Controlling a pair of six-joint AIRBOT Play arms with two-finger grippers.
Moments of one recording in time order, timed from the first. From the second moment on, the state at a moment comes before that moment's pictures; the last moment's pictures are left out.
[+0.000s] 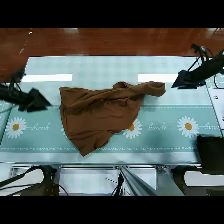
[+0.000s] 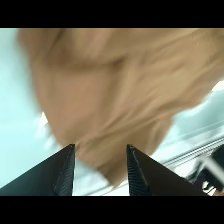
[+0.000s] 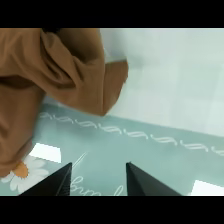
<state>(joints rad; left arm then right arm) 0.39 -1.27 1.02 0.98 -1.55 -1.29 -0.19 -1.52 1.47 -1.16 1.50 1.35</state>
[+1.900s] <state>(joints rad) 0.14 -1.25 0.59 0.87 -1.15 -1.13 0.19 -1.48 0.97 -0.93 1.14 1.28</state>
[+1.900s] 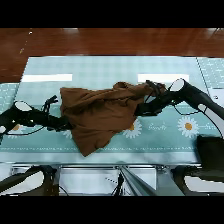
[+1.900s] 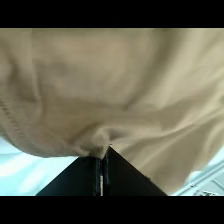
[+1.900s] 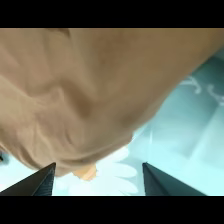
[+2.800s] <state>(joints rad) 0.13 -0.95 1.29 0.82 -1.28 -1.13 0.21 -1.07 1.25 -0.98 1.05 1.41</state>
